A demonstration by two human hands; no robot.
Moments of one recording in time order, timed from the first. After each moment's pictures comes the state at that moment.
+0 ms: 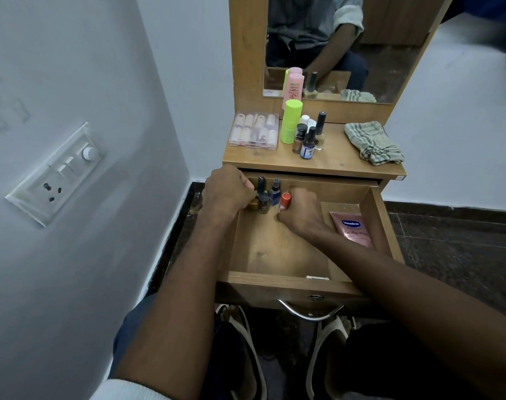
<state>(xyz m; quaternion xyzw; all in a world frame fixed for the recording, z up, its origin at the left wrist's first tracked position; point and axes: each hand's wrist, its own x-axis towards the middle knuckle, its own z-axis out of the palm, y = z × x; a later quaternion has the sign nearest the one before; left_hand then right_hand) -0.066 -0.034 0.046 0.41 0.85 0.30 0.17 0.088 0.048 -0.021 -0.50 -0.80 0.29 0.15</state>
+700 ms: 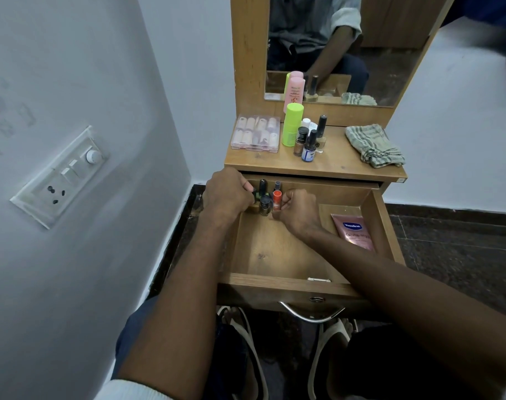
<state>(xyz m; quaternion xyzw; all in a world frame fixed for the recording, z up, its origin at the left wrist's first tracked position) -0.066 -0.040 0.053 0.41 0.85 0.28 0.17 0.079 0.044 -0.024 -0.49 -0.78 0.33 0.20</state>
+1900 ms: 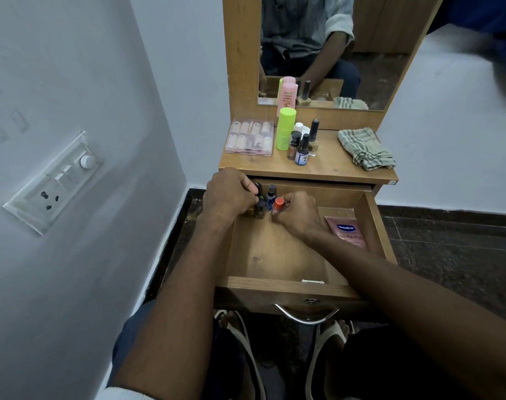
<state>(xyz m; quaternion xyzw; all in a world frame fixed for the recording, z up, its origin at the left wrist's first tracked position) -0.063 -0.031 0.052 0.43 0.82 0.32 0.20 0.092 0.045 -0.010 -0.47 -0.79 0.35 0.19</state>
